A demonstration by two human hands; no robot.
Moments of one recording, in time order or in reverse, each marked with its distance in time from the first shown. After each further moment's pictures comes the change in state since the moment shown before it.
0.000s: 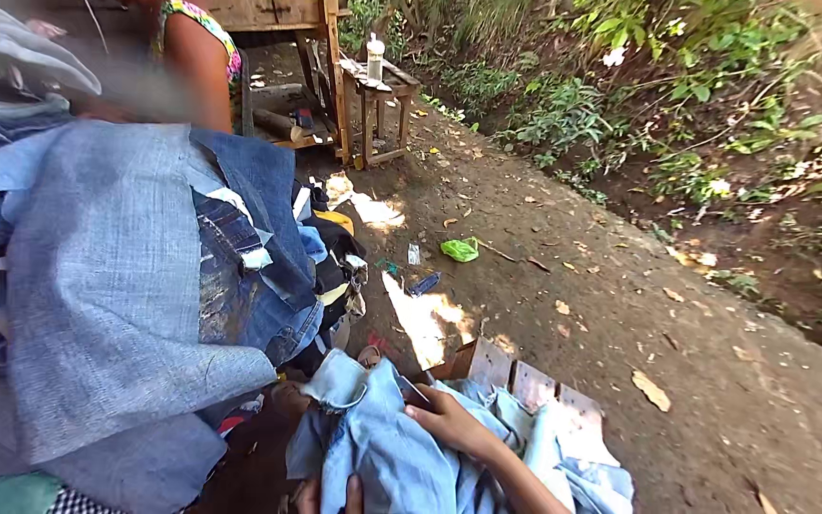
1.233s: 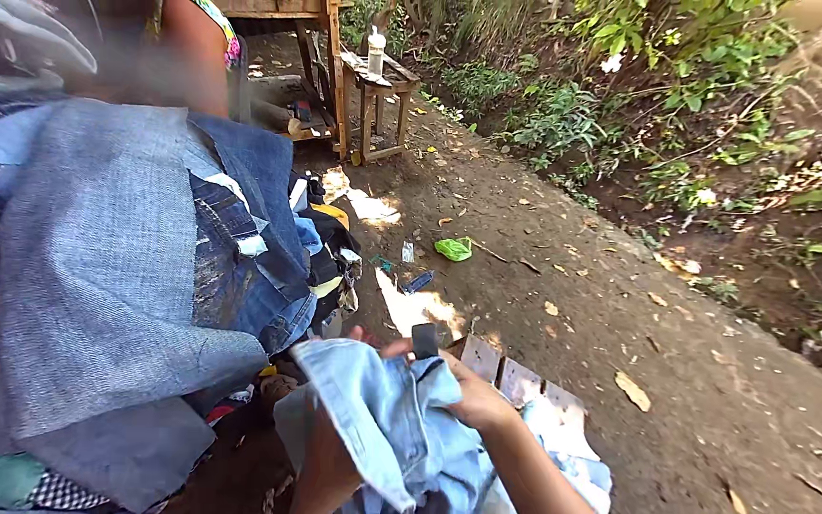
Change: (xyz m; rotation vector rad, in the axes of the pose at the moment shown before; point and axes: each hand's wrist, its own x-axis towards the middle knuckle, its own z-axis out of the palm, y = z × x) left_hand 0.105 0.041 0.042 -0.333 -0.667 0.445; right_hand -0.020 -0.108 -0.019 0.429 -0.211 -0.702
